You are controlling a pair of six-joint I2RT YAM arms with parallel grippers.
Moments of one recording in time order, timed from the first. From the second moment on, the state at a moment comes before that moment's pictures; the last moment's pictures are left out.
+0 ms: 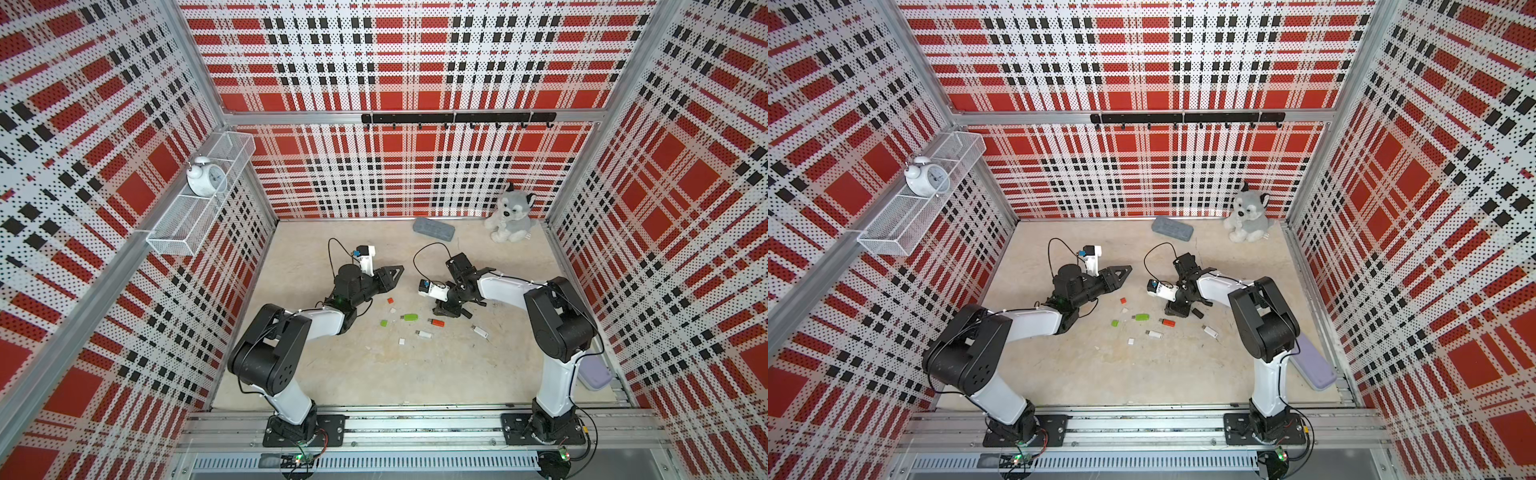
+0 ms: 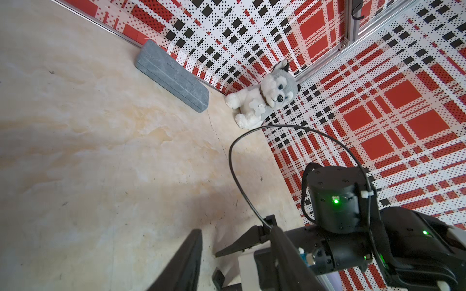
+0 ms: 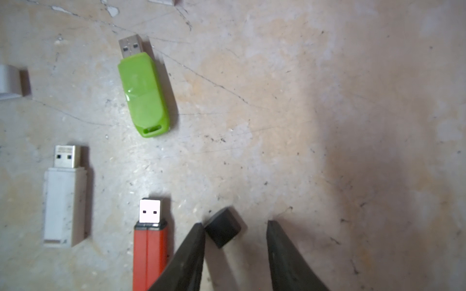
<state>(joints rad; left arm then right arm) -0.38 1.66 0.69 0.79 0.43 -0.78 0.48 1.94 1.21 -0.46 -0.34 -0.80</state>
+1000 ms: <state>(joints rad) -0.38 1.66 0.69 0.79 0.44 -0.78 0.45 1.98 1.27 -0.53 -0.39 -0.85</state>
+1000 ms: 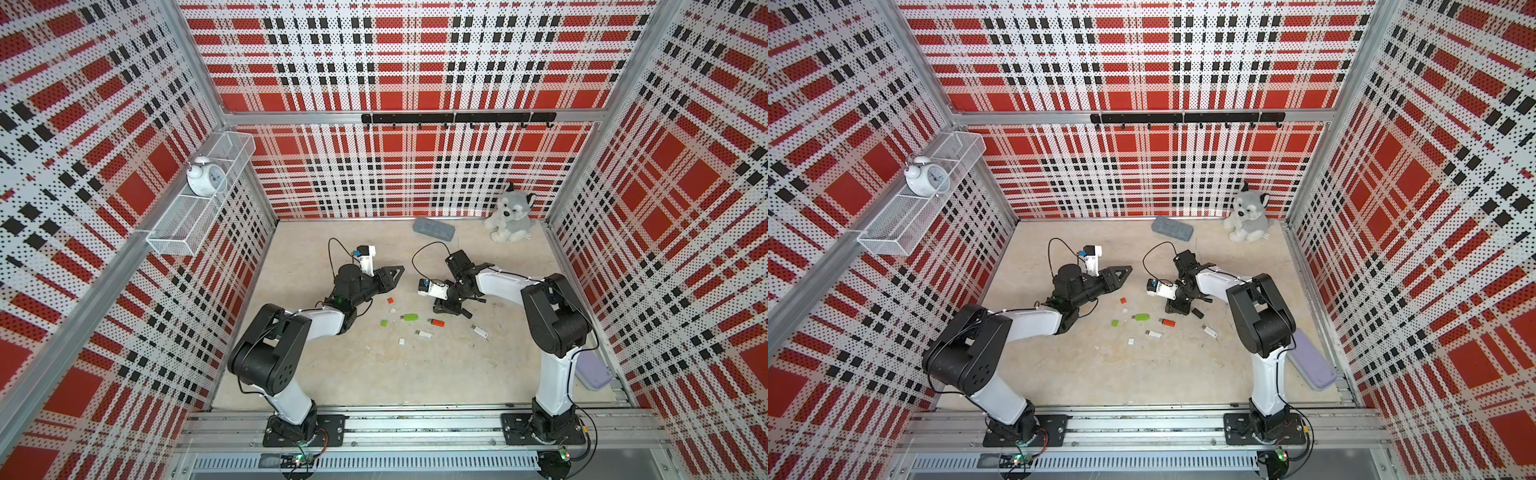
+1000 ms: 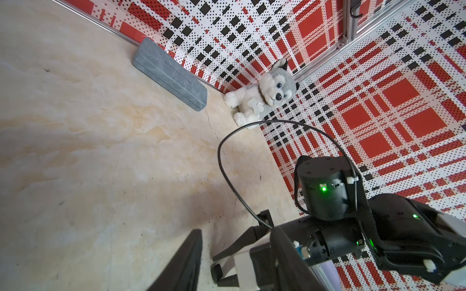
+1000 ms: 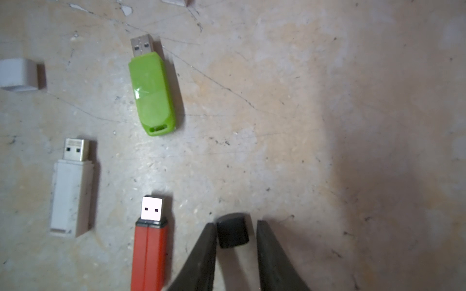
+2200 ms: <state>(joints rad) -0.41 1.76 0.71 0.79 0.49 -0.81 0.44 1.90 1.16 -0.42 -0.43 -0.80</state>
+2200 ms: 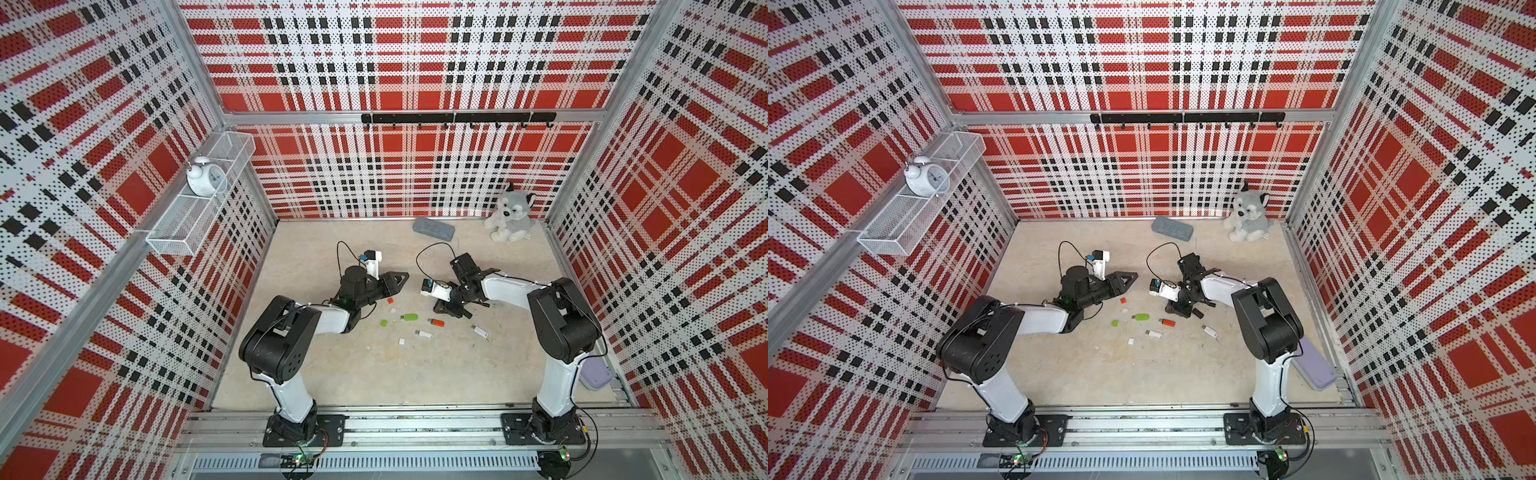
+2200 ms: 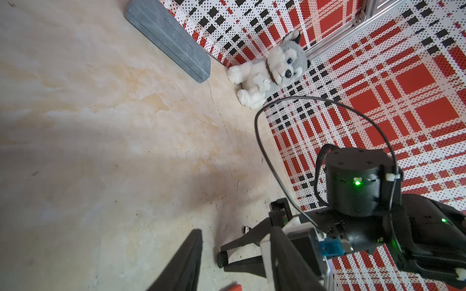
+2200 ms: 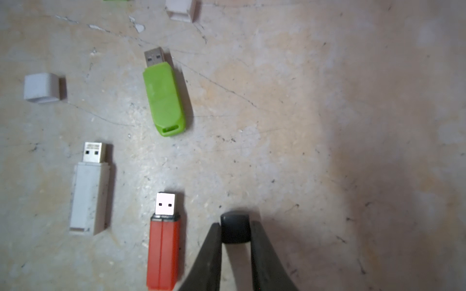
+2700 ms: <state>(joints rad) -0.46 1.88 0.79 0.79 0.60 -0.87 0.44 1.78 1.07 -0.23 -0.43 -0.75</state>
